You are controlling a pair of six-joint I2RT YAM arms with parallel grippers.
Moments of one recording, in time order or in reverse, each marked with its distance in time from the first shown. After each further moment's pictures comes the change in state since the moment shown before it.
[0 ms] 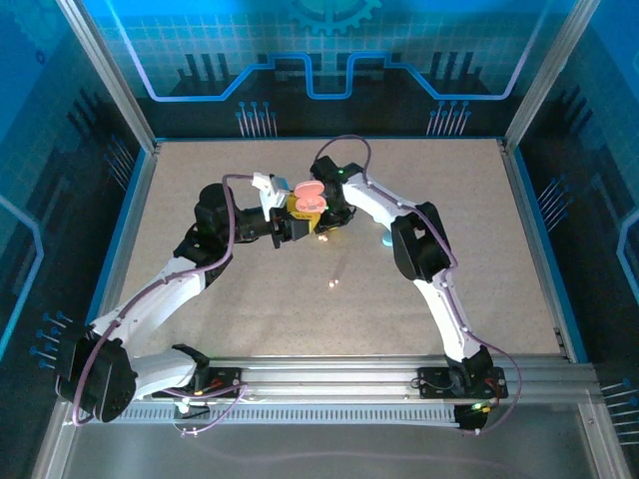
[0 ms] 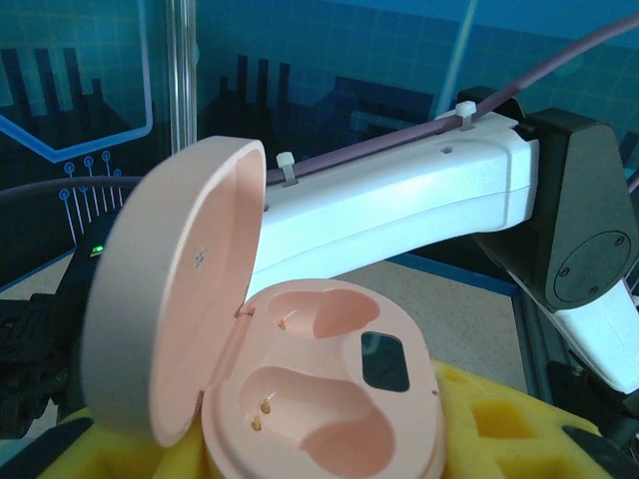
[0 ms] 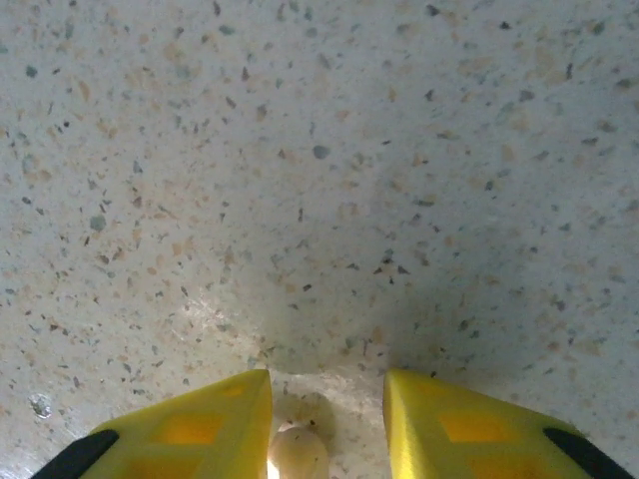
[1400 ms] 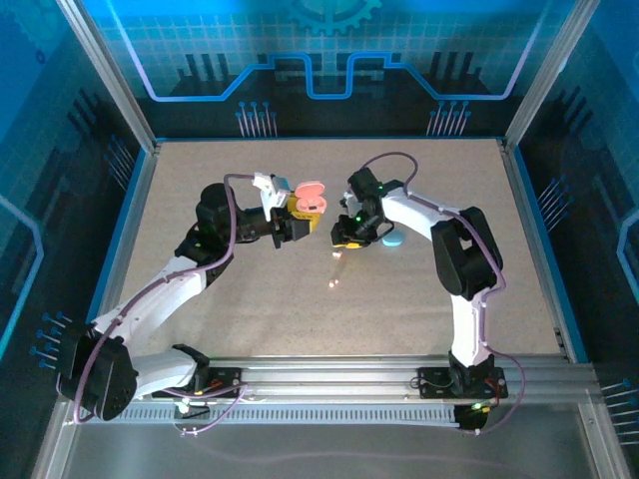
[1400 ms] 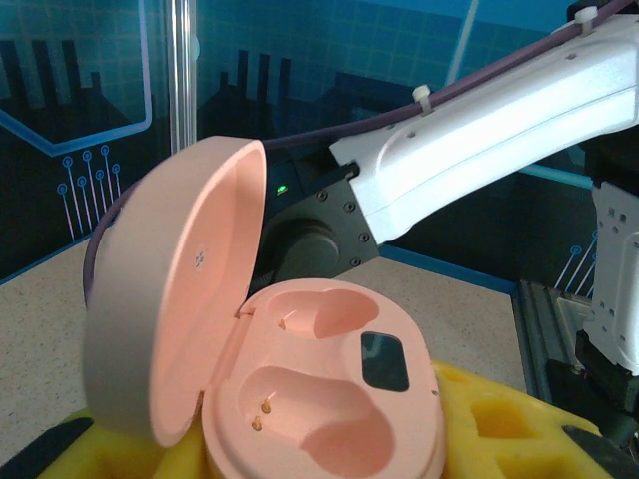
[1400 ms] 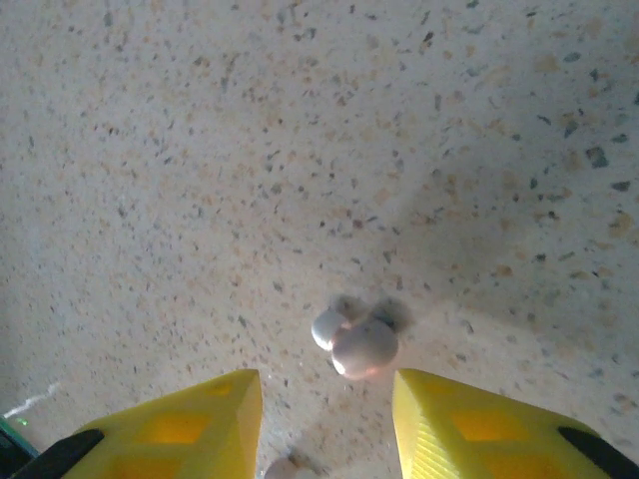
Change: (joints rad) left arm 0.000 0.010 0.000 0.001 0.001 -0.003; right arm -0.106 -0.395 -0.628 0.285 -0.269 0.270
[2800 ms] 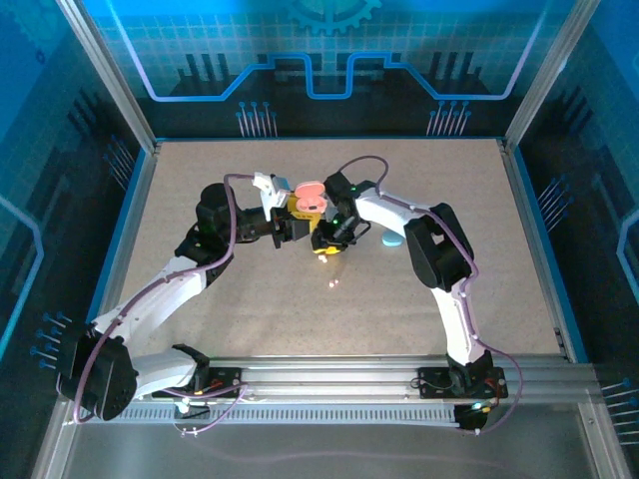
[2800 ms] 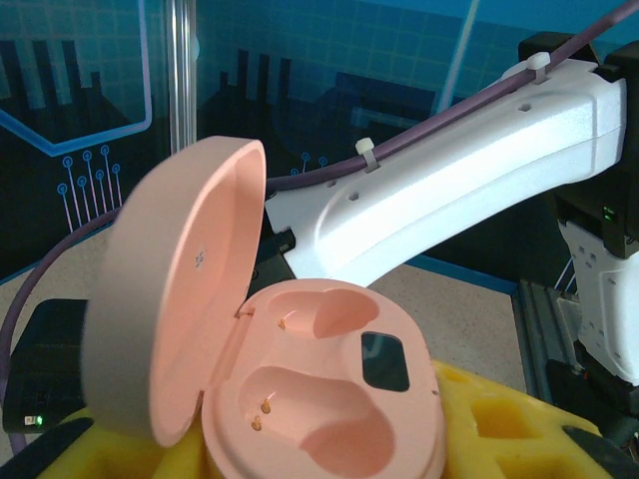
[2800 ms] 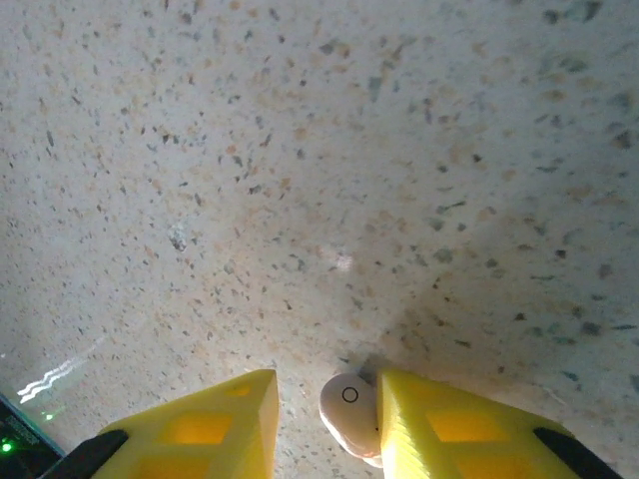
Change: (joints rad) left arm 0.000 0.000 0.000 0.000 0.000 0.000; right arm 0.102 0.171 0.200 -0.076 -0.042 0.027
